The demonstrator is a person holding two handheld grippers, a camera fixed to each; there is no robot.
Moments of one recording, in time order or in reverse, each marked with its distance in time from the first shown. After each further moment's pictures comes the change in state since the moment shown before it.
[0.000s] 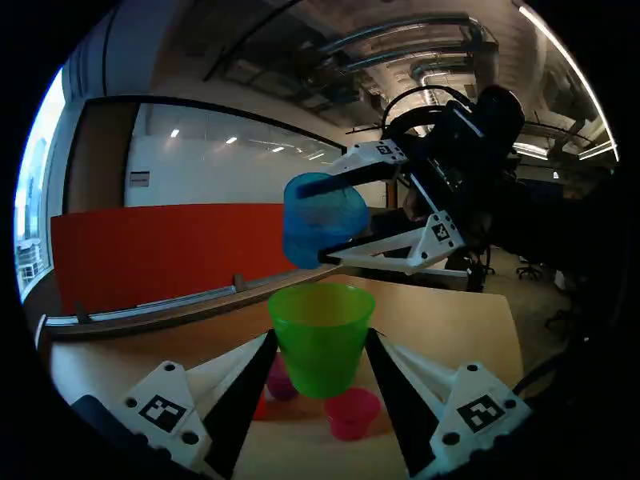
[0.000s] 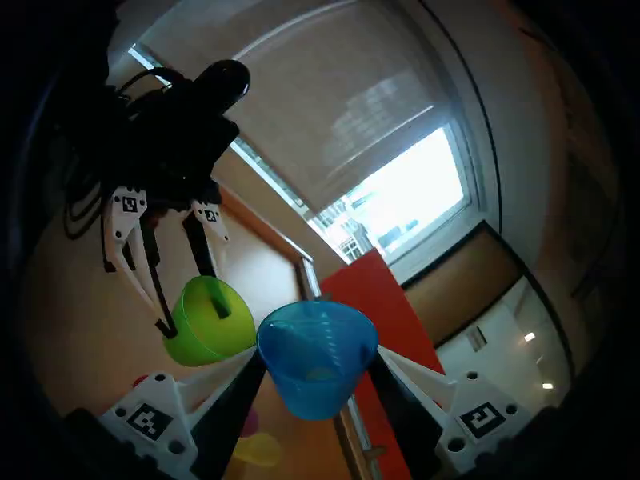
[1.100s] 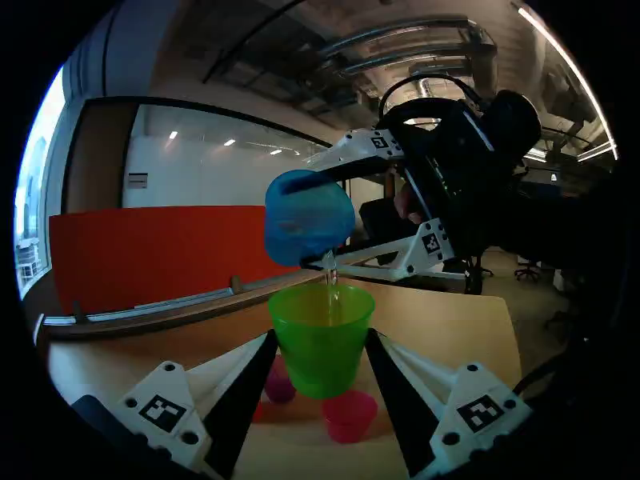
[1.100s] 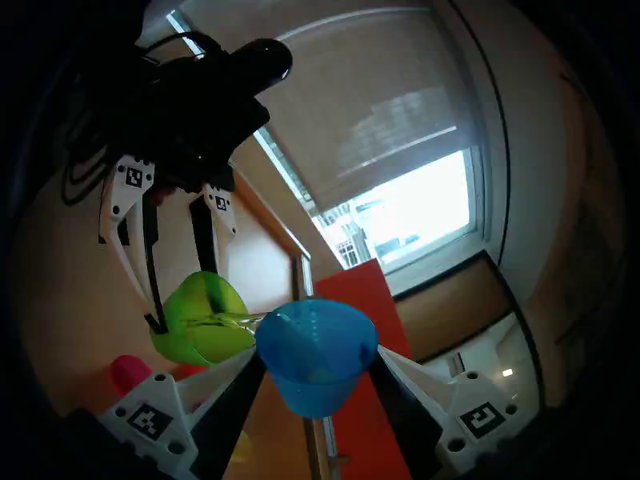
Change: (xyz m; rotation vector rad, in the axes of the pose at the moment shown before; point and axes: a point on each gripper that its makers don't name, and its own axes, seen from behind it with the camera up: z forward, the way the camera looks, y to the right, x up) left arm 0.001 0.006 0.002 -0.011 0.014 -0.002; right arm 0.010 0.000 0.015 -0.011 -0.018 -0.178
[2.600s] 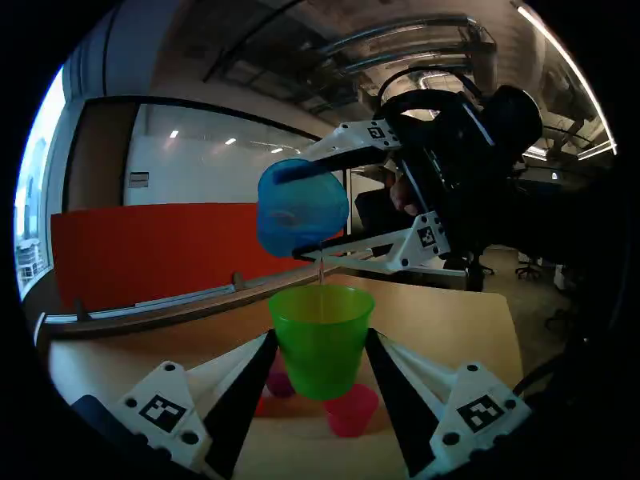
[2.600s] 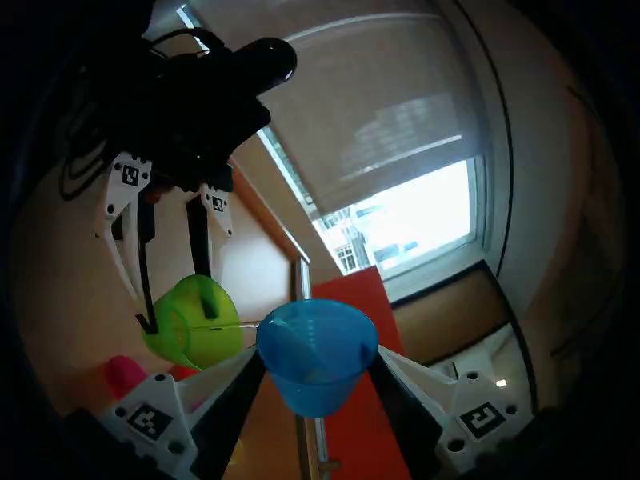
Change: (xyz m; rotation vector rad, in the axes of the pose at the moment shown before) left arm -0.009 -0.003 -0.007 0.007 -0.007 0.002; right arm 0.012 0.002 0.010 -0.003 0.012 -0.047
